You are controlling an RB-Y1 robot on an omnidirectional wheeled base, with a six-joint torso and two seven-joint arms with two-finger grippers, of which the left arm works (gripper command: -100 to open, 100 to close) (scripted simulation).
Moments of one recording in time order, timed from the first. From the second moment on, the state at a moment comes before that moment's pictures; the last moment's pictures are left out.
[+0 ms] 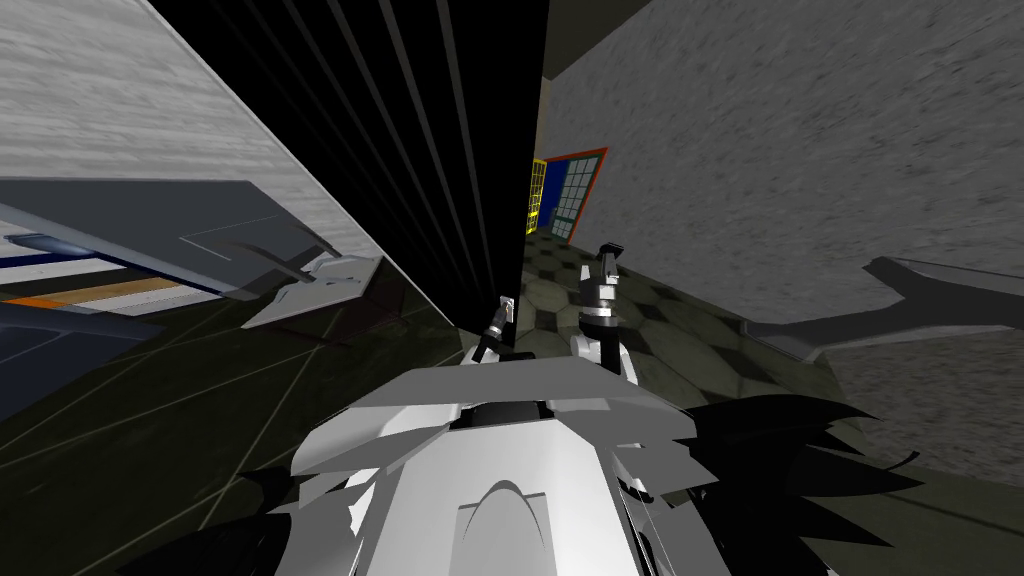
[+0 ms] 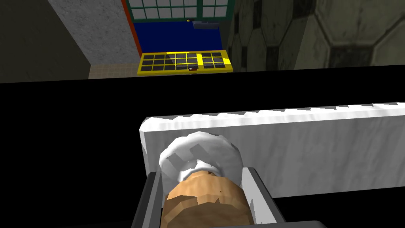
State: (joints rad) arm 0.25 -0.03 -0.48 -1.47 -0.03 -0.28 -0.11
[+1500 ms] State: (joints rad) arm 0.36 0.00 -0.58 -1.52 -0.04 -0.32 -0.16
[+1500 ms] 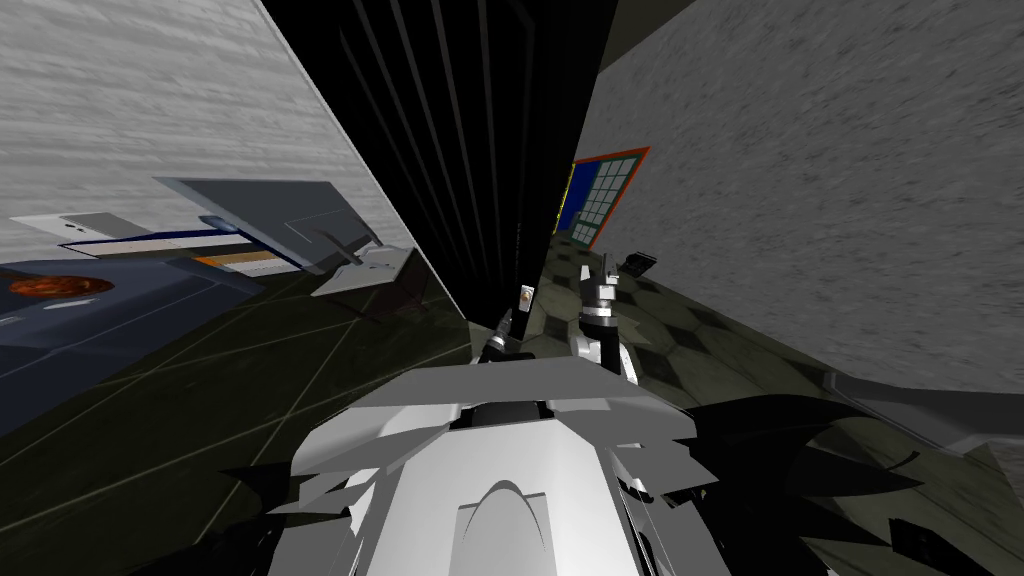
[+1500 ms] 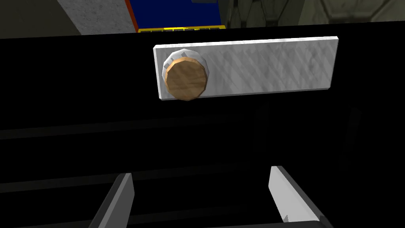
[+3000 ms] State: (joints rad) arm 0.16 0.06 -0.58 -1.36 0.19 -0.34 -0.28
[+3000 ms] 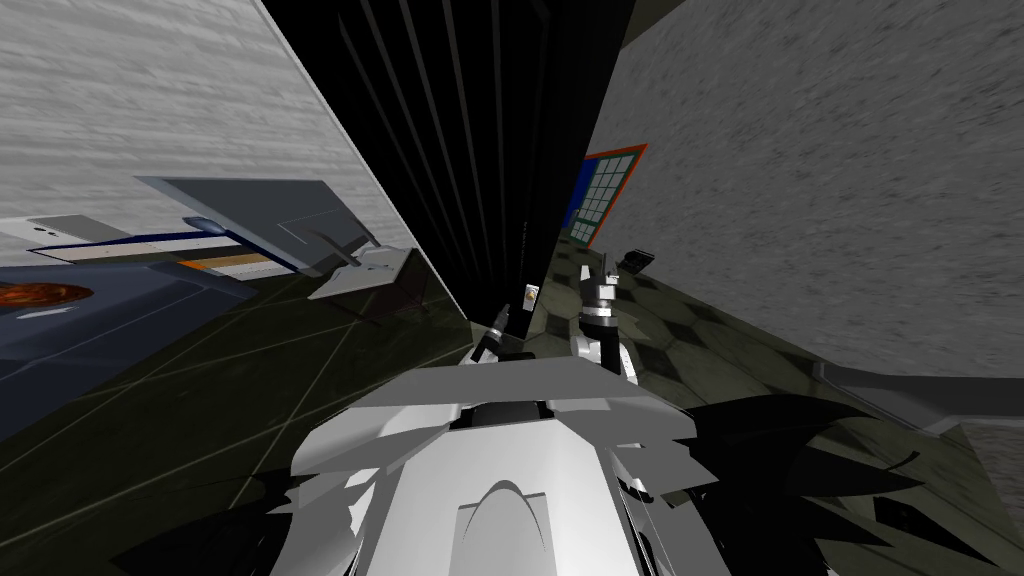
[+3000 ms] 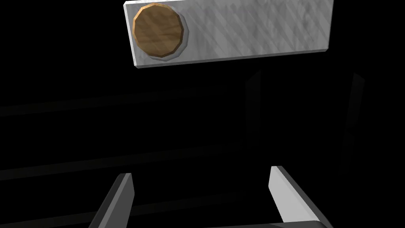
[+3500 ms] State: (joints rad) arm 0.08 0.07 -0.57 -1.30 0.28 -0.35 -0.32
